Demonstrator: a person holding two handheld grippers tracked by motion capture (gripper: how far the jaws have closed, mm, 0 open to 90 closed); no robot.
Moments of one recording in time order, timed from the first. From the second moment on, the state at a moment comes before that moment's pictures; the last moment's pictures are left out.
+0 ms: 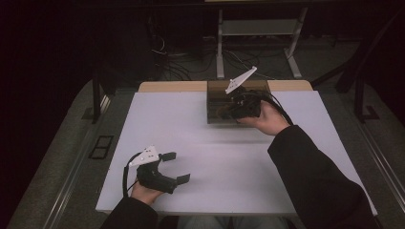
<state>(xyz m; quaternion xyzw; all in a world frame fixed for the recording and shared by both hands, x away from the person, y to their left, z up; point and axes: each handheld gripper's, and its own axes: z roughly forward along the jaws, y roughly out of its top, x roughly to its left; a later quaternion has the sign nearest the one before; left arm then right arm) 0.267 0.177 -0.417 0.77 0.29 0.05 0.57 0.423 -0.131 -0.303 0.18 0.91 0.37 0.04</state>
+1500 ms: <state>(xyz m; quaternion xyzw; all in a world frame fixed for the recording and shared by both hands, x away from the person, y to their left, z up) 0.268 0.181 -0.416 0.77 0.29 0.06 0.57 0.475 -0.114 -0.347 0.24 0.91 0.35 0.02</state>
